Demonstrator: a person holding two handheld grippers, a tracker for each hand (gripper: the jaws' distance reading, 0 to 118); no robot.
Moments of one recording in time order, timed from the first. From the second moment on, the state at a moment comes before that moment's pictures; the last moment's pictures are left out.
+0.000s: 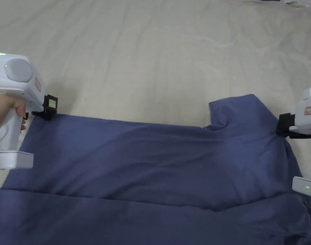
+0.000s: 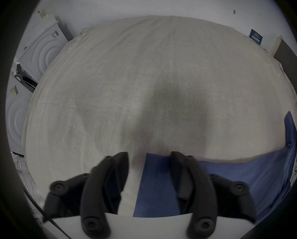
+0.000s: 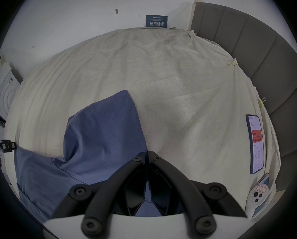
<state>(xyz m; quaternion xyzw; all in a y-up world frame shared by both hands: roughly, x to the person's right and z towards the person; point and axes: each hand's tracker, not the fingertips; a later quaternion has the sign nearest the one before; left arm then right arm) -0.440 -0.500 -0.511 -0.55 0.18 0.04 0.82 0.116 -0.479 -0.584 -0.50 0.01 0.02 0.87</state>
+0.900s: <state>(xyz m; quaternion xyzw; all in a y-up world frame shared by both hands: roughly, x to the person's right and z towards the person) -0.437 -0.403 -0.322 -0.40 0.12 0.06 0.91 0.149 -0.379 -0.411 -0.41 0.02 -0.01 0.91</state>
